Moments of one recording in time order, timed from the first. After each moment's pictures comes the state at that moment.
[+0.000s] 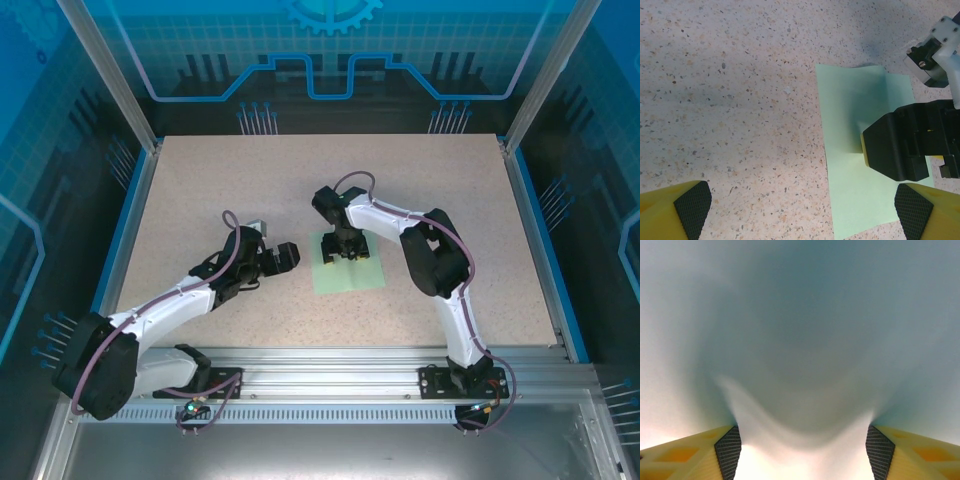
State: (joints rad) left arm -0.46 1.20 0.57 -0.11 0.03 -0.71; right arm 0.66 2.20 1.67 -1.04 0.00 0.55
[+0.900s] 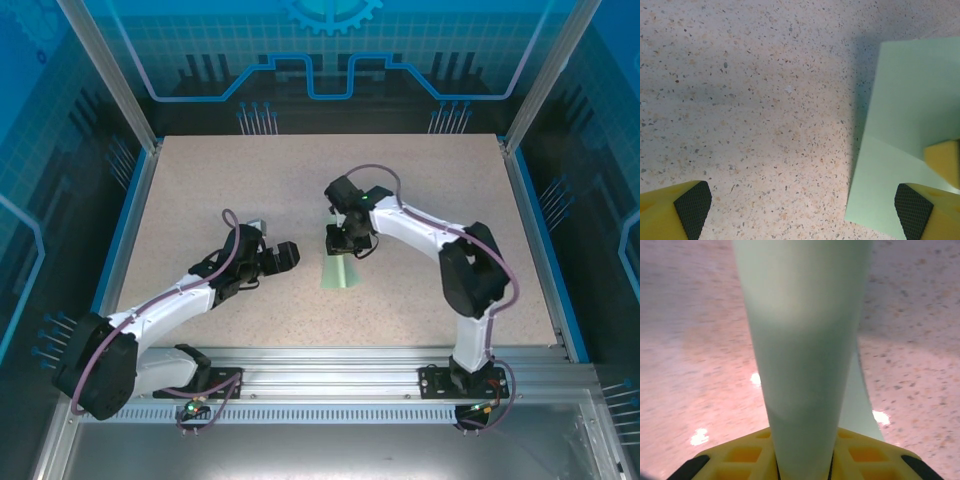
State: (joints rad) left arm -0.46 1.20 0.59 -0.15 0.03 -0.71; right arm 0.65 1.88 1.47 -0.86 -0.18 0.53
